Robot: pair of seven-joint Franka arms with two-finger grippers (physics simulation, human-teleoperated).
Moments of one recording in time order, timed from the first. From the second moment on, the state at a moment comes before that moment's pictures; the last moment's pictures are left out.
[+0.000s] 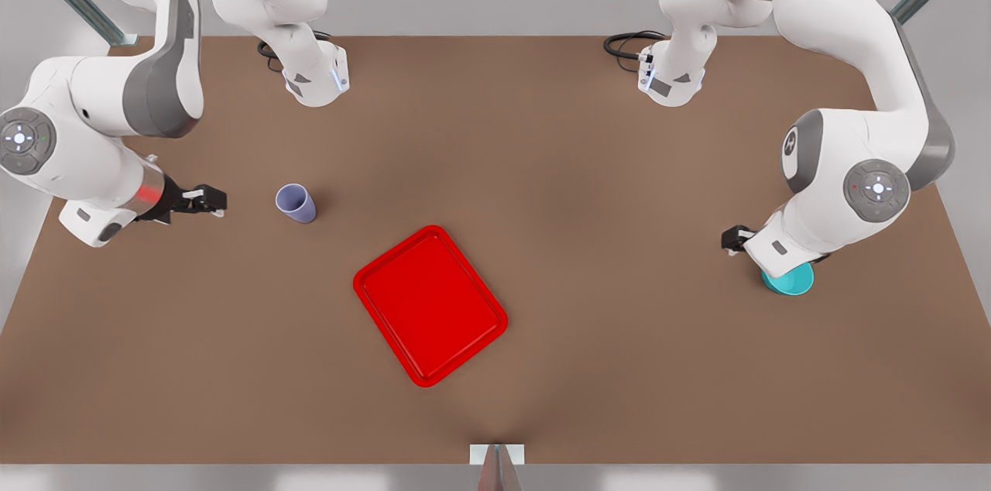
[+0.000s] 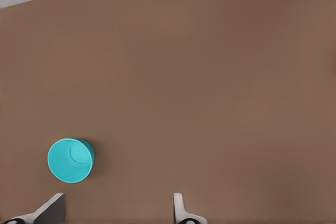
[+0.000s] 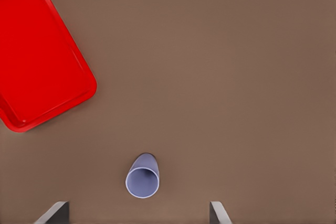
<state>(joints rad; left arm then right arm) -0.18 0.40 0.07 -1.25 0.06 1.55 0.08 0.10 0.25 -0.06 -1.31 -0.02 1.42 -0.13</state>
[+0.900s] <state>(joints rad) 0.33 0.87 0.11 -1.30 -0.21 1.82 0.79 0.13 0.09 -0.01 -1.77 0.01 1.67 -0.07</state>
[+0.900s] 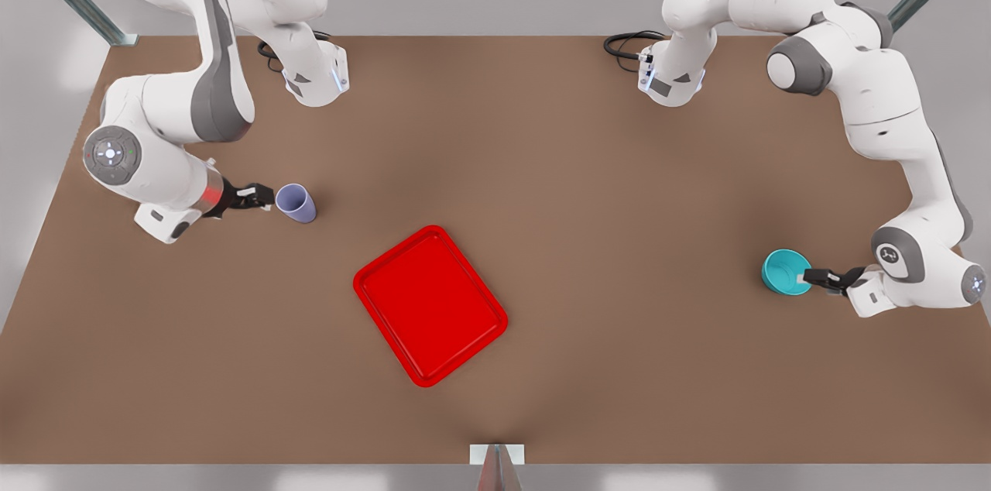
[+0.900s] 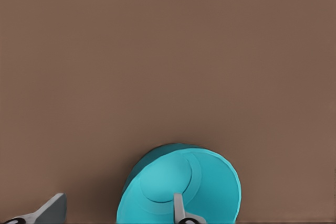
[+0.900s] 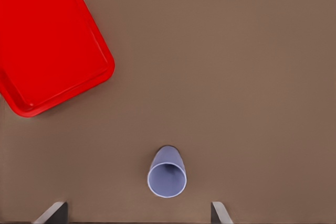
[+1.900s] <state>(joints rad) 0.08 0.79 -0.17 -1.29 -0.20 1.76 0.14 -0.13 0.06 -0.01 -2.45 0.09 2.27 -0.13</state>
